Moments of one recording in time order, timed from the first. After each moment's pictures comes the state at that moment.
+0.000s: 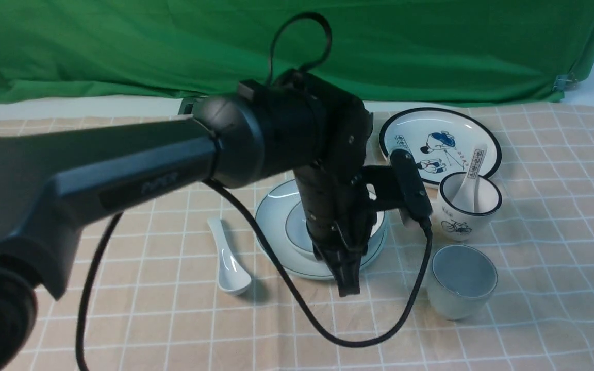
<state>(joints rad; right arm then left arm) 0.21 0.46 -0.55 0.35 0.74 -0.27 -0.77 2.04 -1.61 0.01 0.99 0.70</state>
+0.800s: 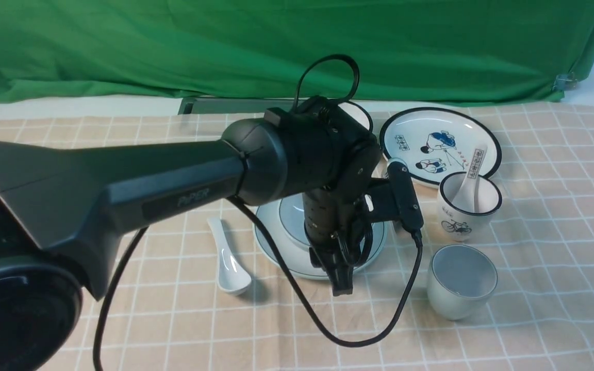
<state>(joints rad) 0.21 0.50 -0.59 0.35 0.77 -0.25 -0.77 2.09 -1.61 0.15 0.92 0.60</state>
